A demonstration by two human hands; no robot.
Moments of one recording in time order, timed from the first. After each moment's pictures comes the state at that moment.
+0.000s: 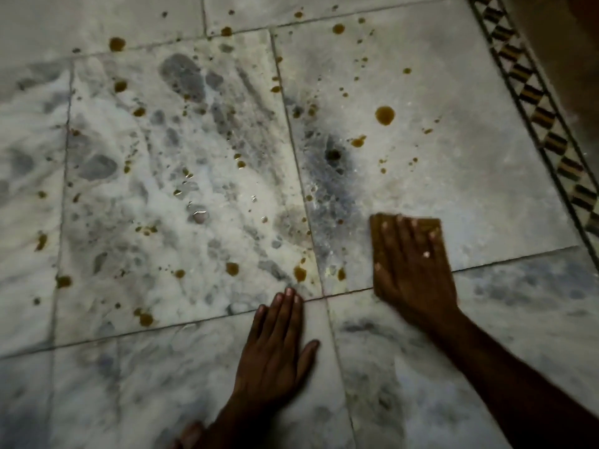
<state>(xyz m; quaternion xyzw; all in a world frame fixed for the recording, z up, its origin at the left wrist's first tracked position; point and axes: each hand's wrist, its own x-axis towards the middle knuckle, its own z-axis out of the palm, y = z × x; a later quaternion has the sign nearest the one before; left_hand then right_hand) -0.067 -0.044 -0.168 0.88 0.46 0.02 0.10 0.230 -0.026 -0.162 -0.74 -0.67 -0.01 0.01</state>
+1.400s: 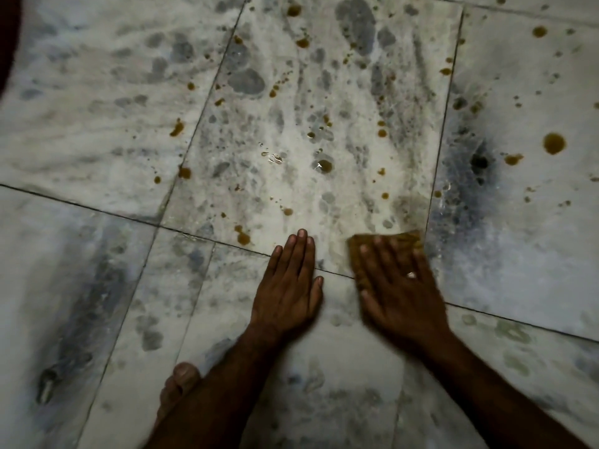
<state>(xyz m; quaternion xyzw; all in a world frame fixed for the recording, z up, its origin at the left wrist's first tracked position) -0.148 -0.018 -0.176 0.77 0.63 0.06 0.07 0.085 -0.005 -0.163 -0.52 -0.85 0.01 0.02</state>
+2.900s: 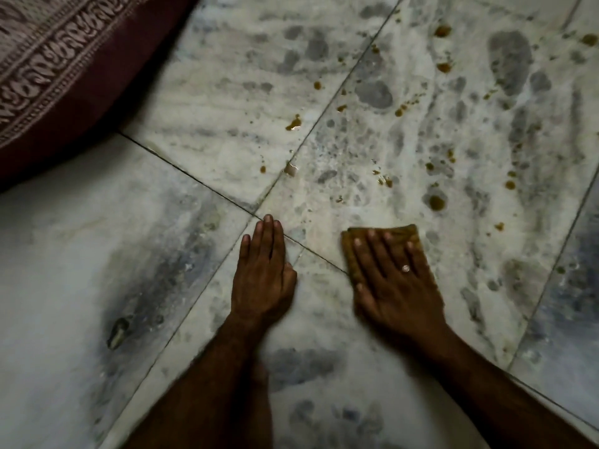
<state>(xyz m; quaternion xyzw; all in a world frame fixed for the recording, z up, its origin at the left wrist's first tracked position) -0.297 -0.023 -0.169 0.60 0.80 0.04 0.10 -0.056 0.056 -0.164 -0.40 -0.91 0.02 0.04</state>
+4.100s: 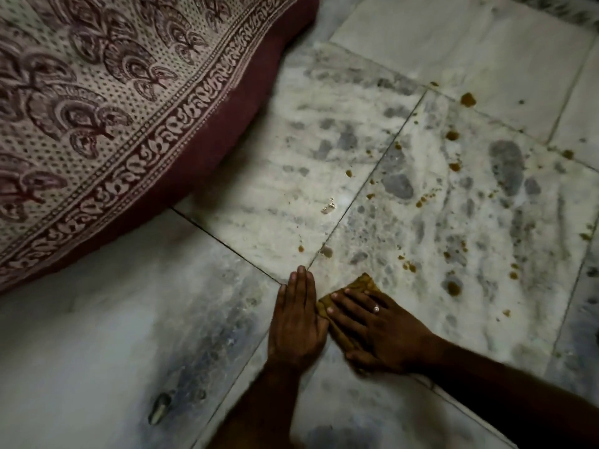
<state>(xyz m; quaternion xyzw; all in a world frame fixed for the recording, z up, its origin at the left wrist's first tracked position) -0.333 0.018 -0.151 0.59 0.79 0.05 0.18 -0.135 0.132 -0.136 -0.12 -0.99 0.03 -0.10</state>
